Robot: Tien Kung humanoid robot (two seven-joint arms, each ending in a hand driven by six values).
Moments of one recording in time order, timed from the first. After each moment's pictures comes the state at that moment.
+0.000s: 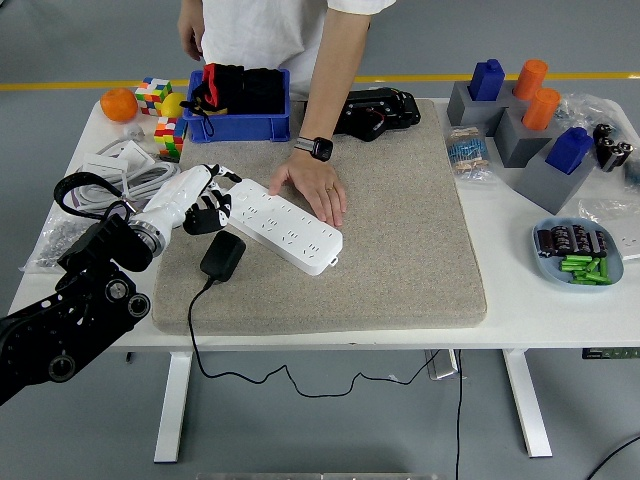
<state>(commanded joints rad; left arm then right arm) -0.49 0.33 -0.80 -1.26 1.66 0.21 0.34 0.00 -0.30 1.01 0.37 -0.97 -0.08 -0.15</state>
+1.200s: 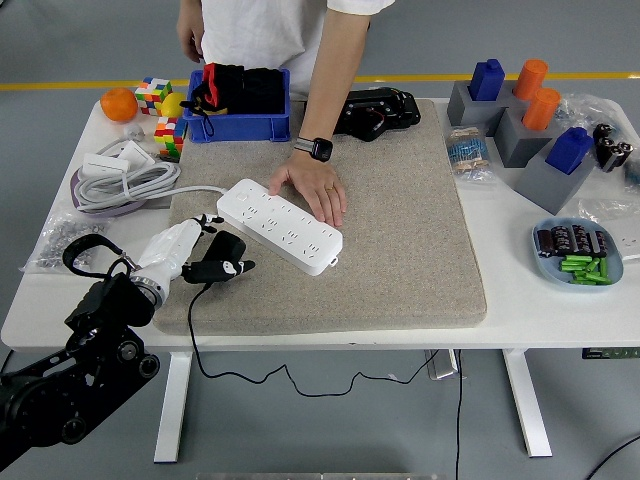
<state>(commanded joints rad) -0.36 0.28 -0.80 -1.26 1.83 0.26 0.43 0.00 -0.30 0.99 0.38 -0.97 -0.08 -0.14</state>
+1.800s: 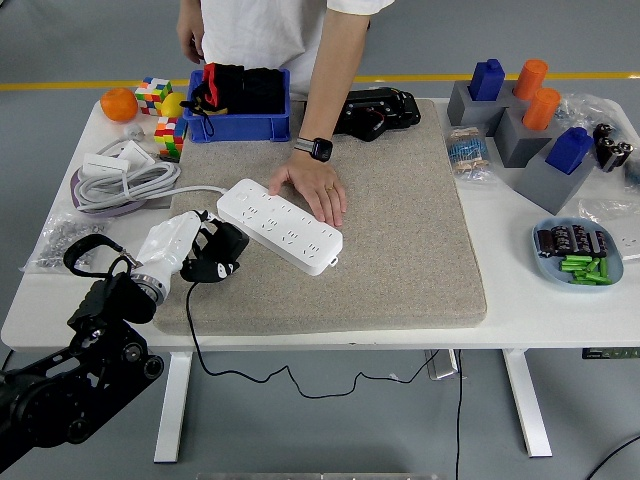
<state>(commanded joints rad) -0.37 0.27 -0.80 -1.25 1.87 0.35 0.38 0.00 -0.30 1.00 0.38 -0.97 -0.10 -0.12</state>
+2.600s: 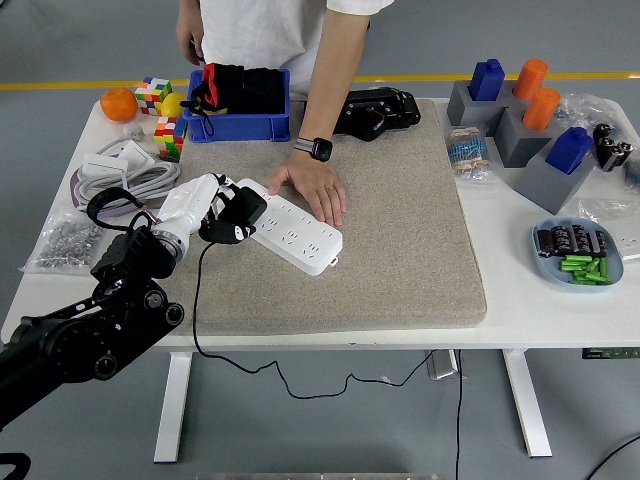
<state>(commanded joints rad) -0.63 0.22 -0.66 -1.02 1.70 0.32 0.37 0.00 -0.30 0.99 0.38 -0.96 -0.10 -0.12</state>
